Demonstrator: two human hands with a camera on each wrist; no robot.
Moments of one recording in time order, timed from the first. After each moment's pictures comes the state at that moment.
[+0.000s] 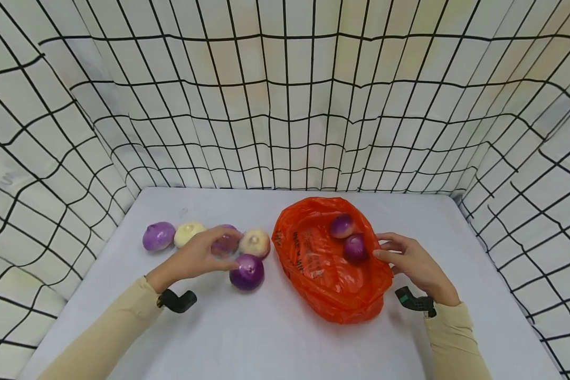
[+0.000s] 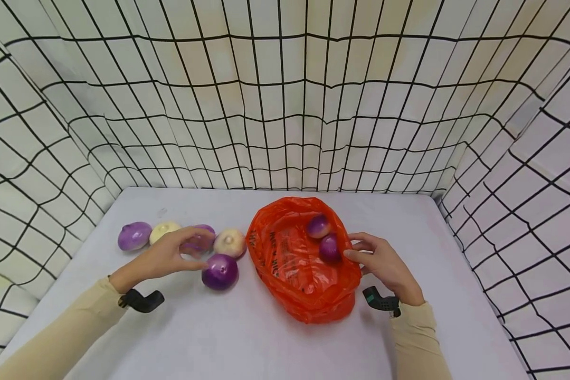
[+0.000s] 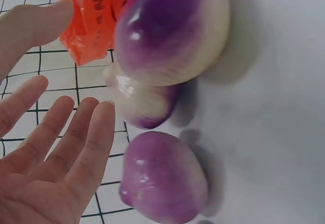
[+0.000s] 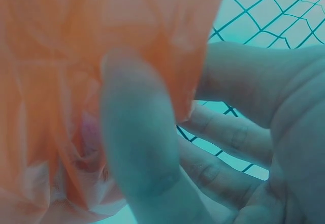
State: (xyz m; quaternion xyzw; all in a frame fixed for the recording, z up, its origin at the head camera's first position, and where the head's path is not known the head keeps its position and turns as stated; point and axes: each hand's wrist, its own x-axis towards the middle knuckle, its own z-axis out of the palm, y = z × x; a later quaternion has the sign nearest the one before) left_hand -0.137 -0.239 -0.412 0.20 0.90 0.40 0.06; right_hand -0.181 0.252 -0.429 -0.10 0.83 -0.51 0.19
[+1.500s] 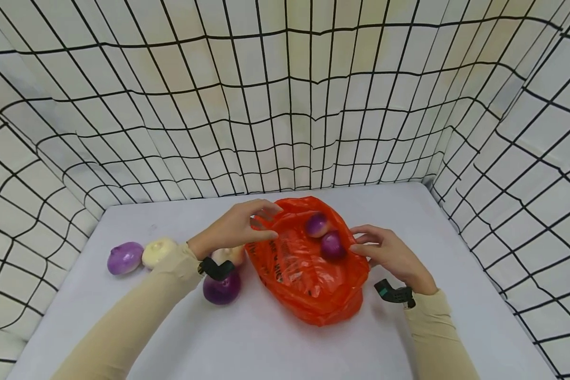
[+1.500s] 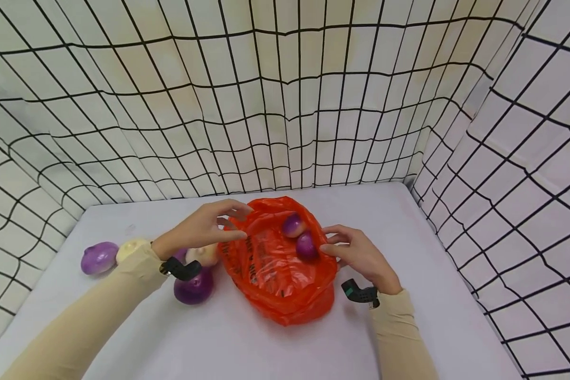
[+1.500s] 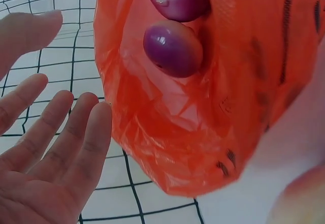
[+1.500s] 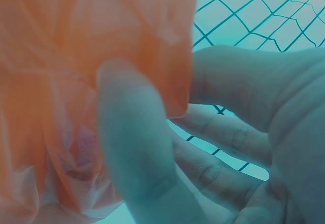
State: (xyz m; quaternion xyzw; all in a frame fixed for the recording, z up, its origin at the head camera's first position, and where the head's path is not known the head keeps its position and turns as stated) left_hand -0.221 -0.113 -0.369 0.30 0.87 0.38 0.08; right_hand -0.184 0.260 -0.426 -0.10 0.82 -0.53 0.17
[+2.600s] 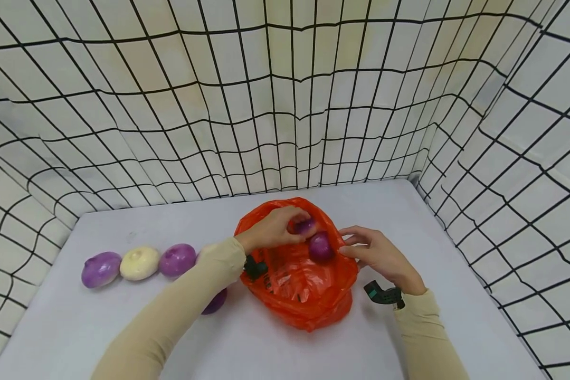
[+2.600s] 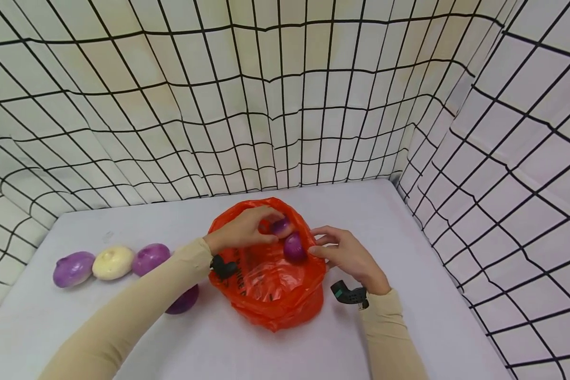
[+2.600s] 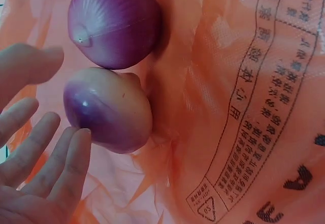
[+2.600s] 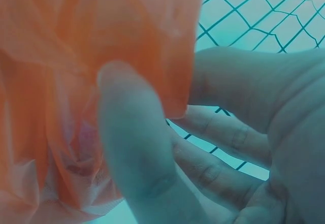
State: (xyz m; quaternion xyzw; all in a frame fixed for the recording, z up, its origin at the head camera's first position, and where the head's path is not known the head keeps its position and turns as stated) left_hand -0.274 -0.020 -0.426 0.35 0.88 0.30 0.11; right_hand -0.191 0.264 -0.435 -0.07 0.82 -0.54 0.18
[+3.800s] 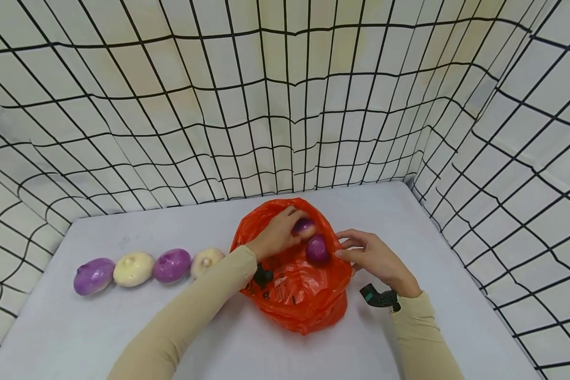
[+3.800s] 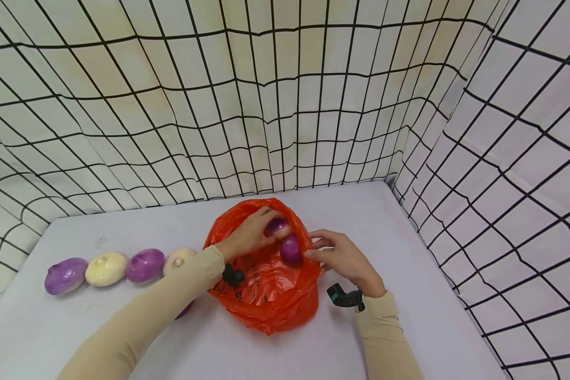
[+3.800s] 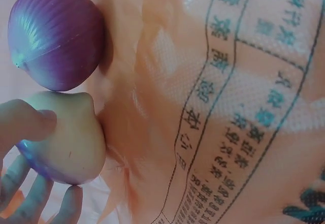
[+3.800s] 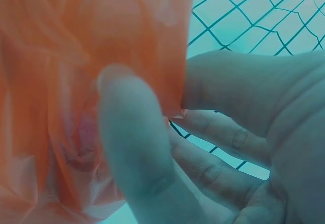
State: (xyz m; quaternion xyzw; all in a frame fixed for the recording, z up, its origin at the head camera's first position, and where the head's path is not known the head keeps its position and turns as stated) left_hand -0.275 0.000 -0.450 0.30 0.91 0.28 0.05; right_hand -0.191 0.263 -0.437 -0.08 0.82 -0.54 0.18
